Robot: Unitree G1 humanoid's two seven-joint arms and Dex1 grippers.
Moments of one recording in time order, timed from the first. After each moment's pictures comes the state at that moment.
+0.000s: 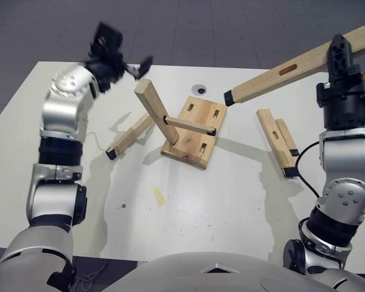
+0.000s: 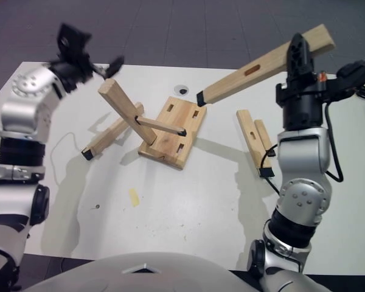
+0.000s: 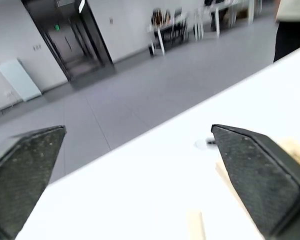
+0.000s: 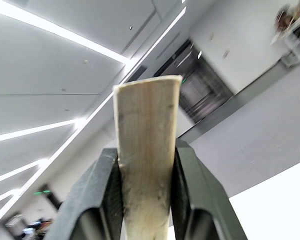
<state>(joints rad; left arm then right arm) -0.65 0.50 -0.08 0.23 -0.23 0.35 -0.52 -0.20 -0.27 -0.38 -0.59 1.11 0.36 -0.26</state>
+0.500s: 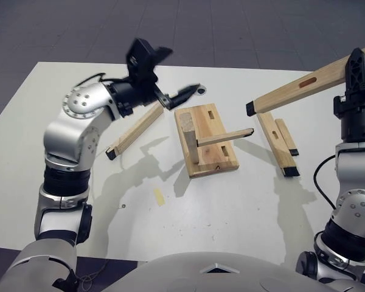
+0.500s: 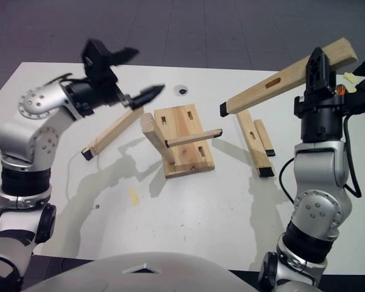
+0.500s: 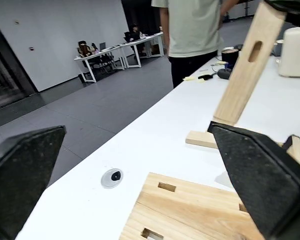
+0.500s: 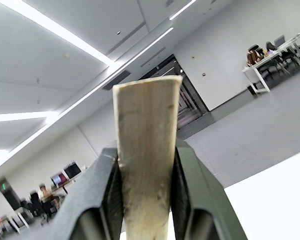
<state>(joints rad) -0.60 0.49 0.03 -0.25 -0.49 0.64 -0.64 -0.11 -0.37 -0.43 -0.59 1.04 0.38 -0.16</state>
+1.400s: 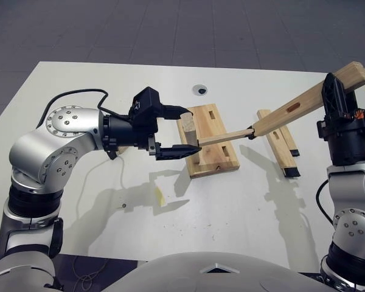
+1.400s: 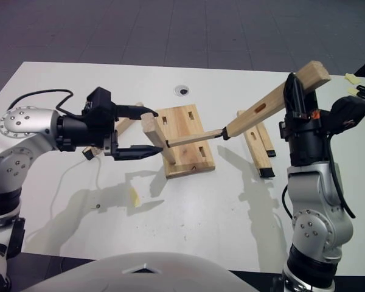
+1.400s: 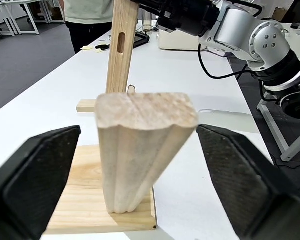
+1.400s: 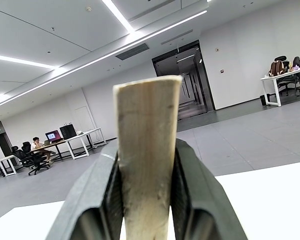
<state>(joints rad) -0.46 0.68 -0.08 -0.49 -0.73 0.79 -0.90 0.06 -0.35 -0.38 -0.68 0.89 0.36 -0.01</state>
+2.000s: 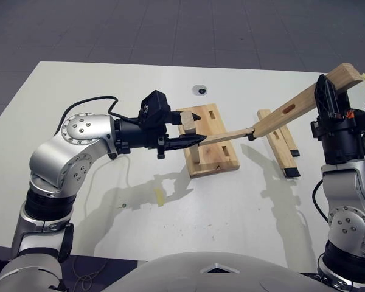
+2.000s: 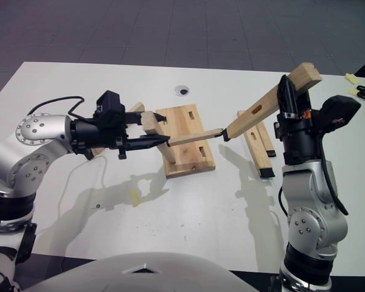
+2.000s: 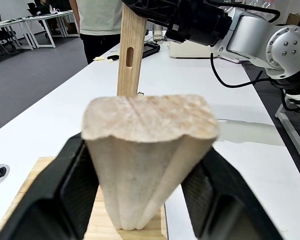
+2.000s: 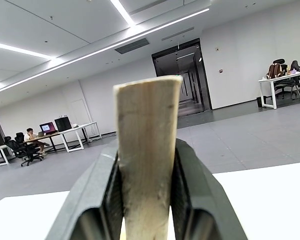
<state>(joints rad) -0.42 0.58 -0.15 -0.48 -0.62 0.67 -0.81 0.06 -0.34 -0.33 -0.67 0.78 0.37 0.01</state>
